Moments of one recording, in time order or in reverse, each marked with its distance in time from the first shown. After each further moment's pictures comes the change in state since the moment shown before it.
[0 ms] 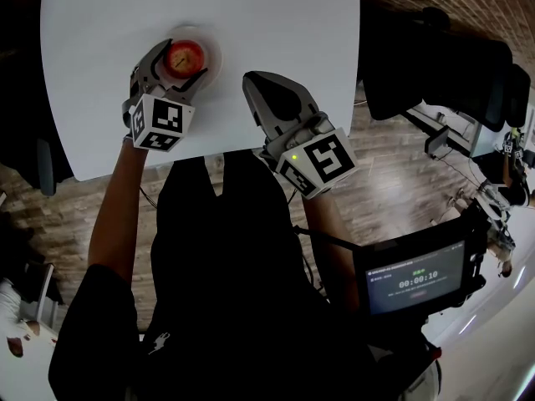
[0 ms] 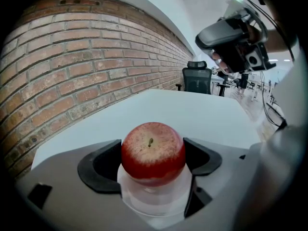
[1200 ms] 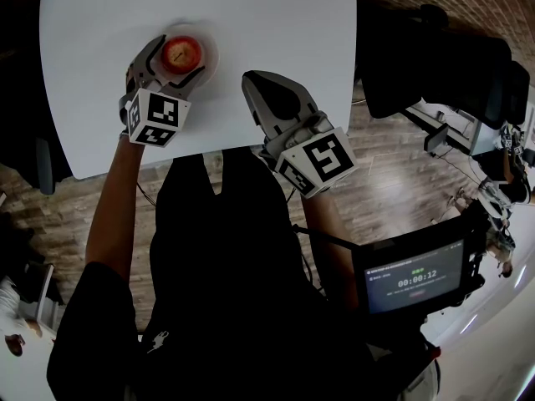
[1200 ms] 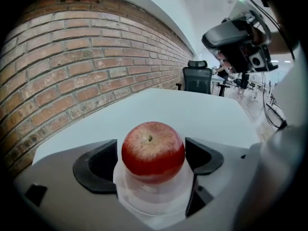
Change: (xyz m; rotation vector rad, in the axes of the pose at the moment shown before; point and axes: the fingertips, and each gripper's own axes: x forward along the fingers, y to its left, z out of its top) left arm 0.004 0.001 0.000 -0.003 0.014 -0.003; right arm -0.008 -0.003 -0.002 0.000 -0.007 -0.003
